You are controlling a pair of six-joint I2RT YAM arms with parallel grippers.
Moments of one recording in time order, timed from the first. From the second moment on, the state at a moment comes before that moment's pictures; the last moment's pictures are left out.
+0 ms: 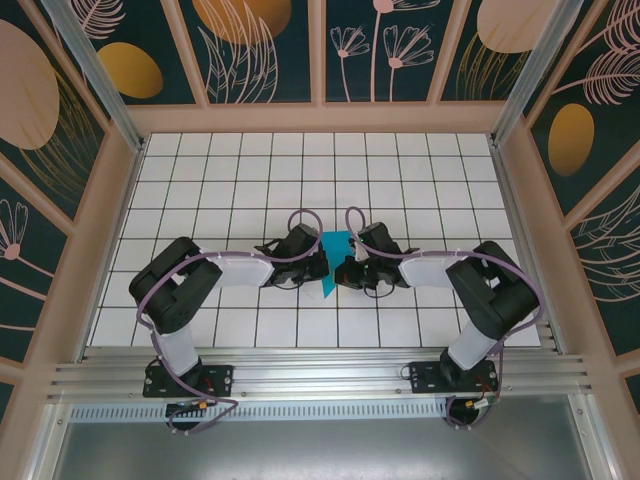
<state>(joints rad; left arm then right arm) -0.79 1.81 0.87 0.03 0.15 -0.89 0.64 1.63 0.65 0.04 -0.50 0.78</state>
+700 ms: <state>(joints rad) -0.79 1.83 0.89 0.03 0.15 -0.88 0.69 1.60 0.59 0.14 -0.50 0.87</state>
